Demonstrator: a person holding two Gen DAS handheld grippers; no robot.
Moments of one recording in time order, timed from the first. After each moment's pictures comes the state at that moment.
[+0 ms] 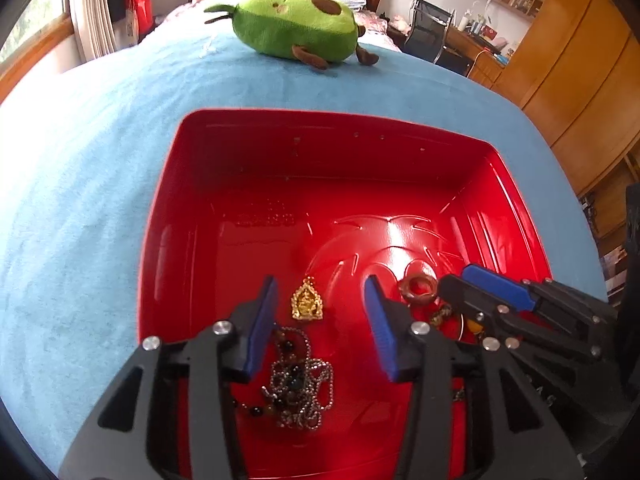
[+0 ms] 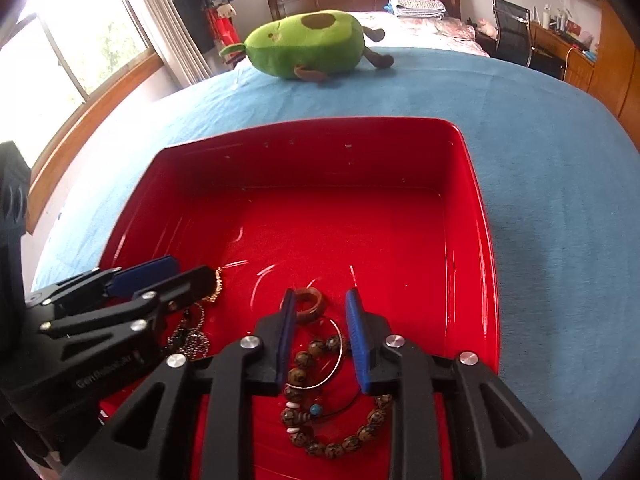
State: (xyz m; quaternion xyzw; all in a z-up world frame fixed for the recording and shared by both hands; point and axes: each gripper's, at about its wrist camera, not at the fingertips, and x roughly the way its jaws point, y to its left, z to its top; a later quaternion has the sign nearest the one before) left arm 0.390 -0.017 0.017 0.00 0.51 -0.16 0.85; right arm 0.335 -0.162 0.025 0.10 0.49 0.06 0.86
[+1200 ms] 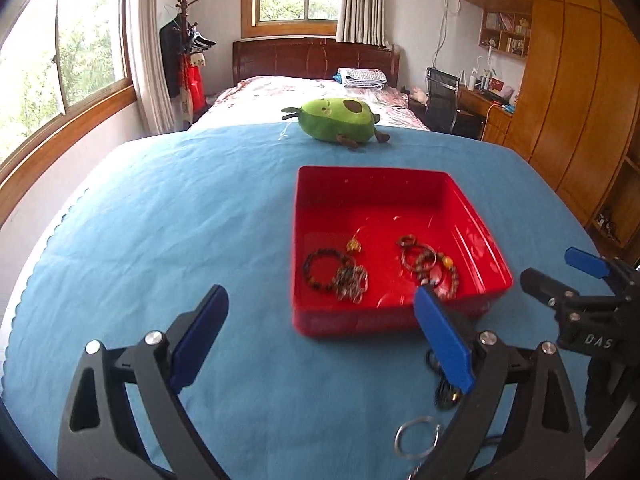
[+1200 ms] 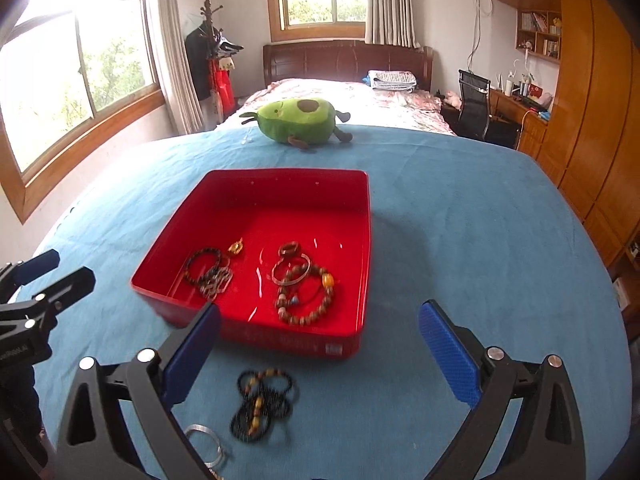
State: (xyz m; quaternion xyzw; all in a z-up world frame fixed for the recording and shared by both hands) left arm 0.189 0.059 0.115 0.03 0.36 -0.09 0.93; right arm 0.166 -0.163 0.108 0.04 0.38 0.00 0.92
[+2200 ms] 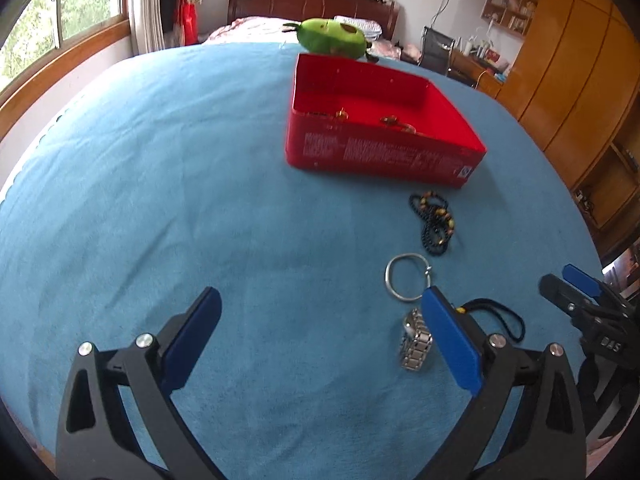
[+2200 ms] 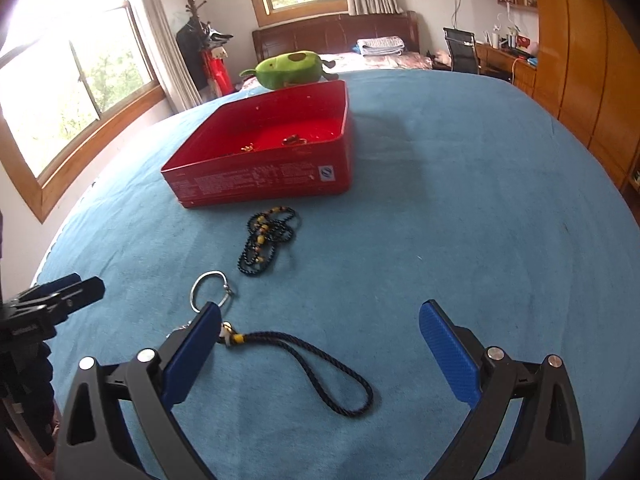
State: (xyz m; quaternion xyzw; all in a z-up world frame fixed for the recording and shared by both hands) left arm 0.085 0.091 0.044 -0.02 0.46 -0.12 0.88; right arm 0.022 -0.174 0.041 0.11 0.41 0.01 0.90
